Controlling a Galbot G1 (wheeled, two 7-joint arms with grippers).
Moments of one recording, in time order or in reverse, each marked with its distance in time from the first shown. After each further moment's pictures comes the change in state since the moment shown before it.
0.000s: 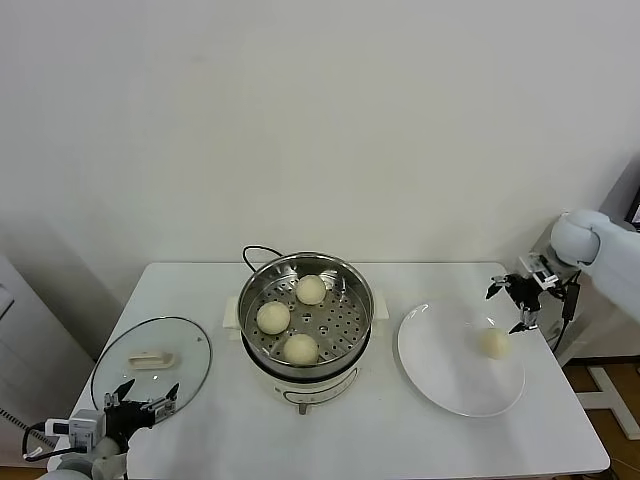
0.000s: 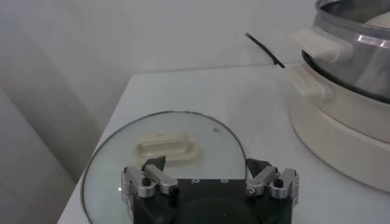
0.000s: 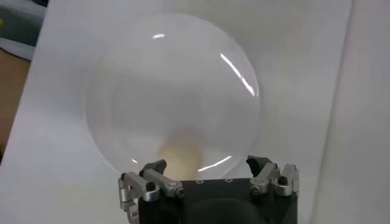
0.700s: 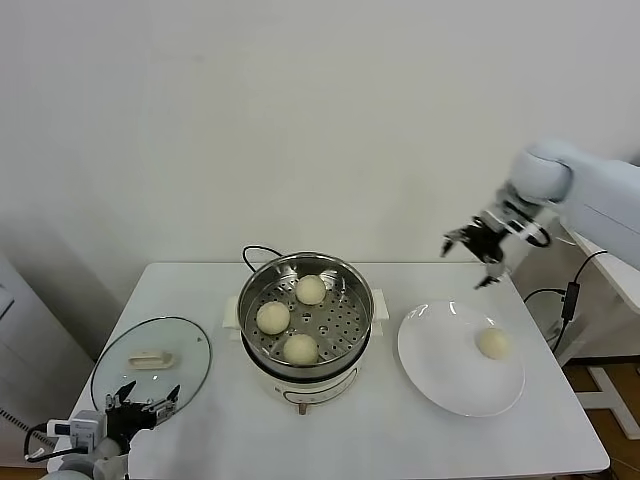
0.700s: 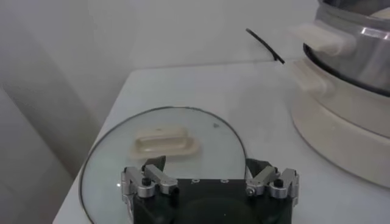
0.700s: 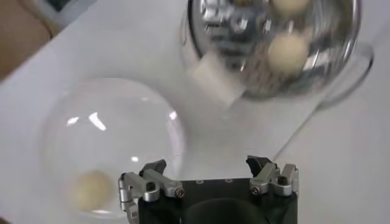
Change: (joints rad) left arm -0.003 -0.007 0.003 0.003 0.000 0.001 0.001; right arm 0.368 0.006 -0.220 0.252 0.109 0.023 -0.094
